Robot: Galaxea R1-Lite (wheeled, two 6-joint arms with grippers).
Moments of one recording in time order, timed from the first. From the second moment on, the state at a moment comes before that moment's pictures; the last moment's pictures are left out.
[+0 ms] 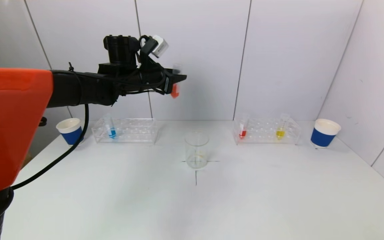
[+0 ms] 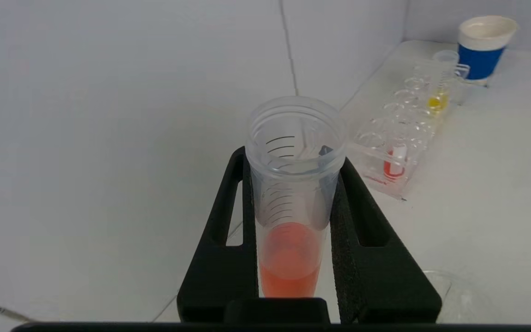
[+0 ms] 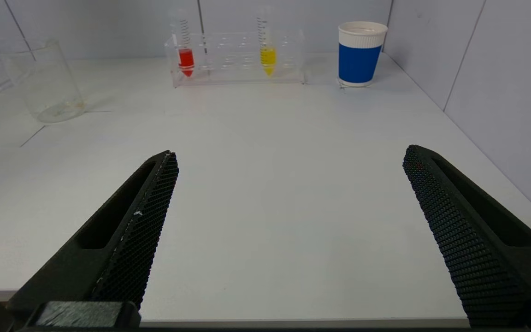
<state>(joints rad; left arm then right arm) -0.33 2.19 -1.86 -0.28 -0.57 0.28 0.01 0.00 0.00 -0.01 -0.02 0.04</state>
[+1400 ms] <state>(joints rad) -0.29 2.42 -1.97 -0.29 -1.11 1.13 0.01 0.00 0.00 -0.01 -0.02 0.04</state>
